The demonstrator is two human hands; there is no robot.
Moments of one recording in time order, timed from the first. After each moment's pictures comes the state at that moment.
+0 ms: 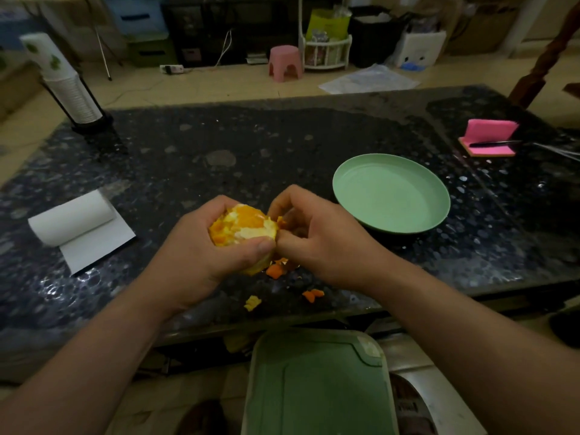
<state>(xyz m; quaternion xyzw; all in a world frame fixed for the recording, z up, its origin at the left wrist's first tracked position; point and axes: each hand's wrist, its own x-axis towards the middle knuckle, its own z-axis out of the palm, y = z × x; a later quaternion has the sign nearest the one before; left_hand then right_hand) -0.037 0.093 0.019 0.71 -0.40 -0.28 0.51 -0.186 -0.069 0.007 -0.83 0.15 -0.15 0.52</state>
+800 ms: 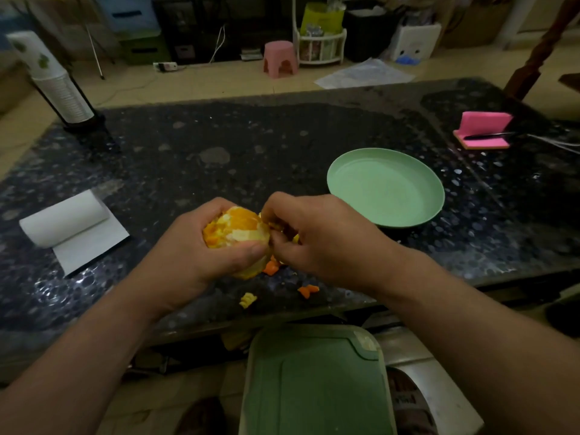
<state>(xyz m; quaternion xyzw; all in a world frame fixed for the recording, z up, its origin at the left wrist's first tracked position) -0.035 0.094 0.016 0.71 -0.42 -0.29 0.49 -0.190 -0.069 0.016 -0.95 0.05 -0.21 0.21</state>
